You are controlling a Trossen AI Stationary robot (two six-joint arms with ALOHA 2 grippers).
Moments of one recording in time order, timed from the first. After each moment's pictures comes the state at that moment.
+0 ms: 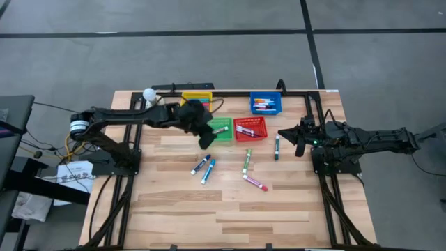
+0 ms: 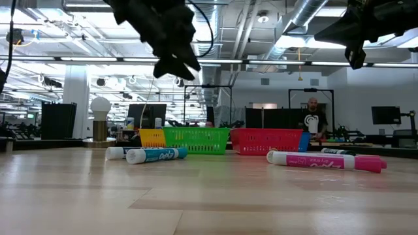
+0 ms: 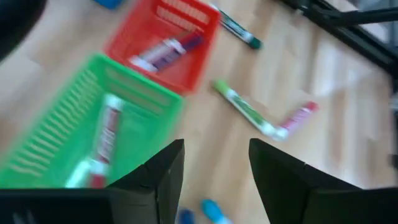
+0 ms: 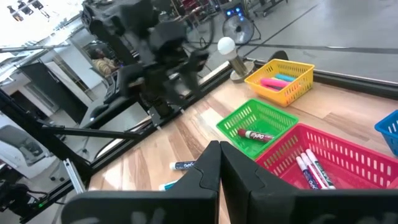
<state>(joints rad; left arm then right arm) 0.22 1.48 1.08 -0.37 0.14 -0.28 0.04 0.39 0.39 -0.17 0.27 0.52</state>
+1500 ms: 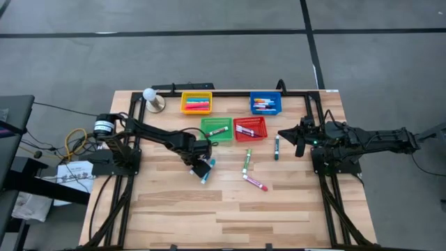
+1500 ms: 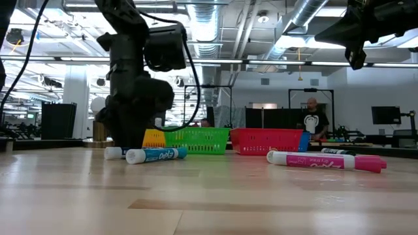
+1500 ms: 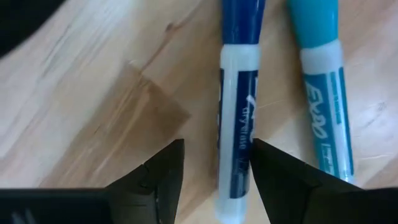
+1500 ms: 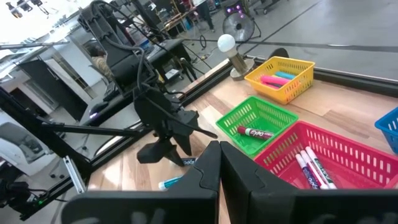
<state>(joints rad) -0.02 1.75 0.96 -0.60 0.10 -0.72 0.04 0.39 0.39 -0.18 0.26 0.52</state>
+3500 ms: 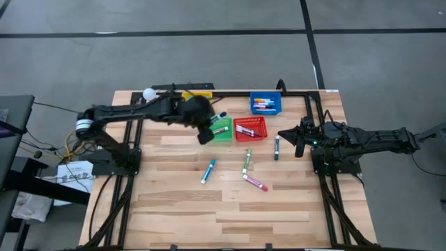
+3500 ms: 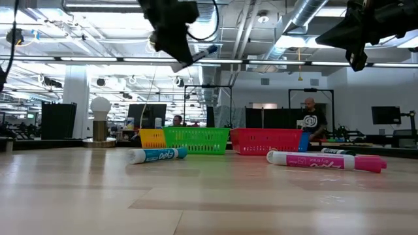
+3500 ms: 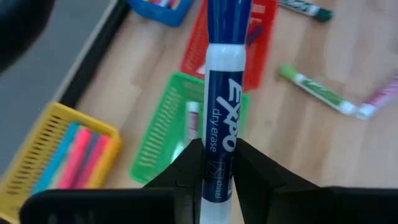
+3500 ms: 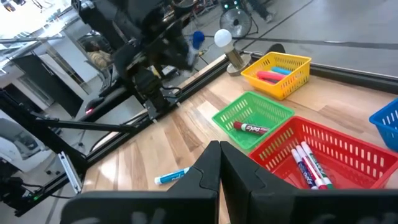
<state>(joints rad) 0.16 1.53 1.36 -0.75 -0.18 -0.06 0.04 0.39 0.39 -0.21 0.26 0.52</state>
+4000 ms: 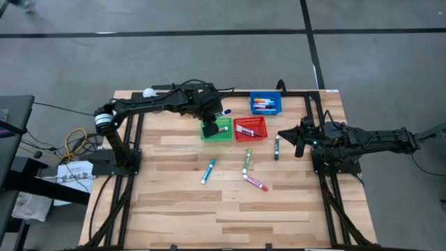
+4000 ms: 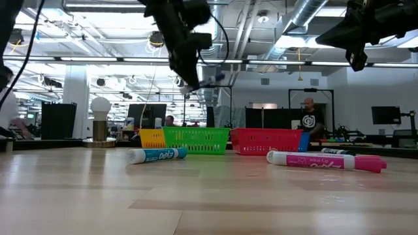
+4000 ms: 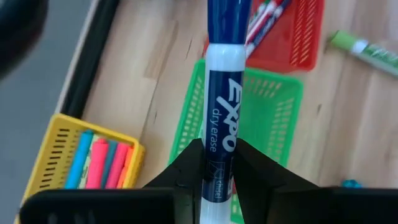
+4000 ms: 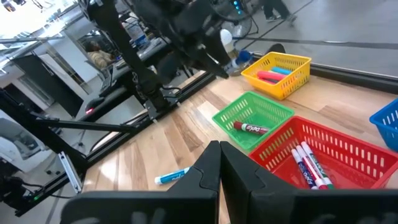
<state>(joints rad) 0.30 1.74 1.49 -0.80 -0.12 0.15 0.04 0.39 0.39 -0.20 0.26 0.52</state>
